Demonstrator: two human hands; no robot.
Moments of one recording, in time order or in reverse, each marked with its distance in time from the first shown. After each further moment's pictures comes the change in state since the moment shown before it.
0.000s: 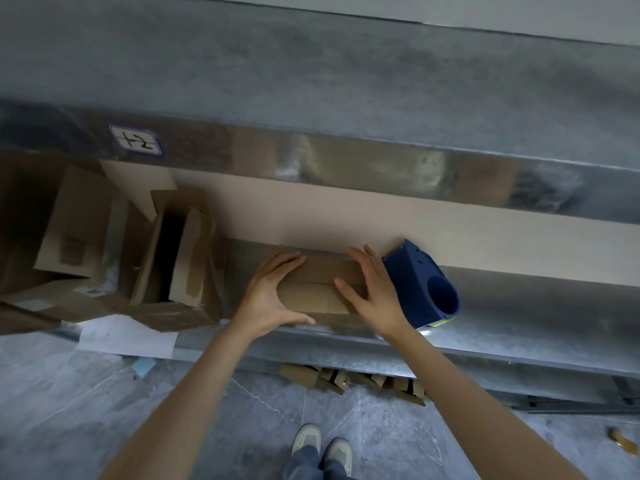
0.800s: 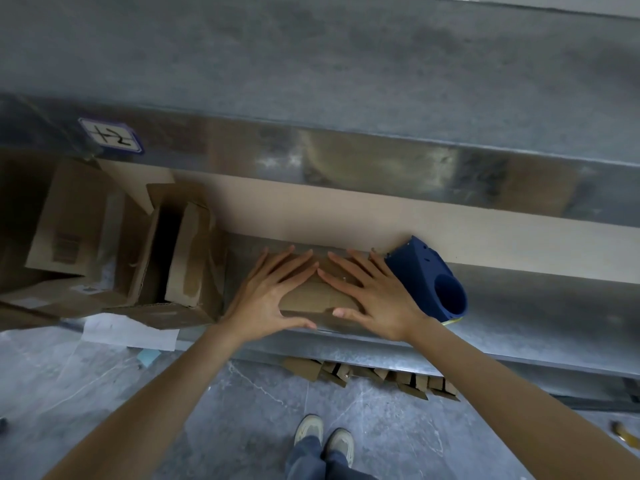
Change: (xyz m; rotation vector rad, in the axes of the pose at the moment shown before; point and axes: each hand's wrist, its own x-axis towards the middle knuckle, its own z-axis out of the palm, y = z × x) left_hand 0.000 -0.014 -0.005 0.419 -0.091 0.352; right_hand 0.008 0.004 -0.019 -0.617 -0.397 -0.419
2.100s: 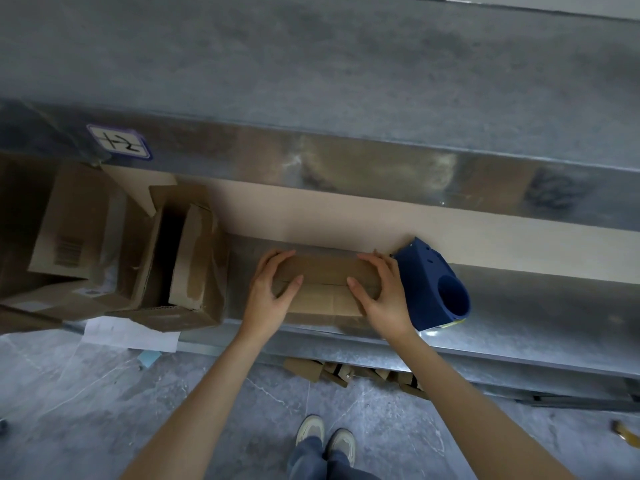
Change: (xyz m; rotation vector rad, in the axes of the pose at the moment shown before) left_hand 0.005 0.020 0.012 -0.591 0.327 -0.564; right_hand 0.003 -0.019 0.025 0.921 0.518 0.573
